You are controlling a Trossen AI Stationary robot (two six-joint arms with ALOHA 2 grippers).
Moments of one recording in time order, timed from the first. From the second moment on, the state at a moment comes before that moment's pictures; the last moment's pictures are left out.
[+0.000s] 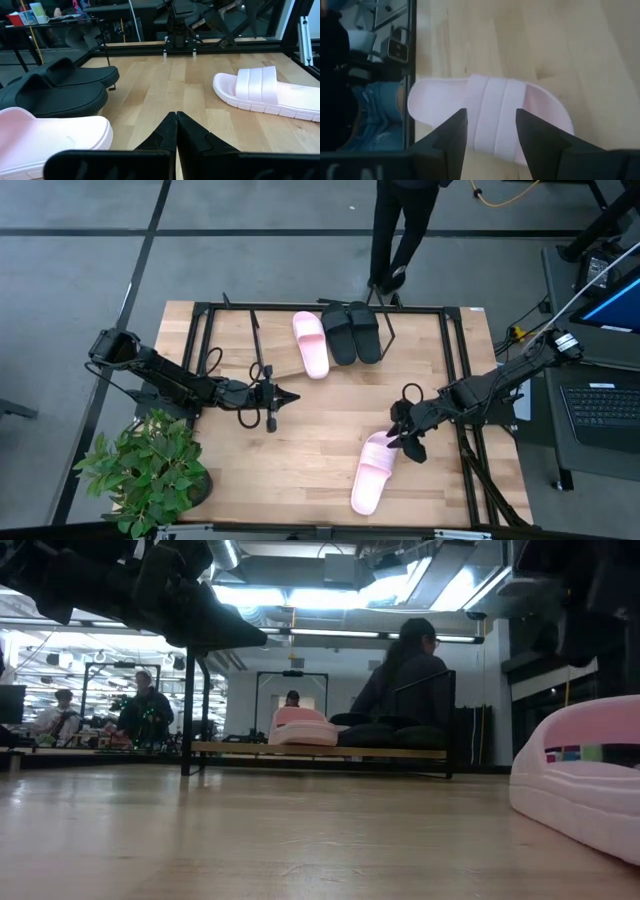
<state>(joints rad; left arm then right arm) -0.22 1.31 0.37 0.73 -0.40 -0.02 0.45 1.09 0.64 -0.32 -0.04 0.72</state>
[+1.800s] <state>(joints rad) -0.39 1.30 0.37 0.61 -0.32 0.05 0.84 2.00 1.53 -1.23 0.43 1.20</state>
